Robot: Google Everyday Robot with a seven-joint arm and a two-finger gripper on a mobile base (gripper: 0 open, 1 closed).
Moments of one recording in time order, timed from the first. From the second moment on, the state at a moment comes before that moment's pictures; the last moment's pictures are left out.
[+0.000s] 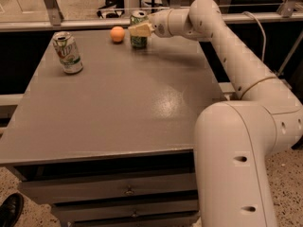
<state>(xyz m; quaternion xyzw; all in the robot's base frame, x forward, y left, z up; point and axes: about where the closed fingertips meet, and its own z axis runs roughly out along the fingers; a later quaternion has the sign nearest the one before) 0.874 0.016 0.904 -0.40 0.68 0.26 0.56</state>
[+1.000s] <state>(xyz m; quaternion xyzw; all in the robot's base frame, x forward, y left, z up) 0.872 0.028 0.907 -0.41 0.67 0.28 0.56</state>
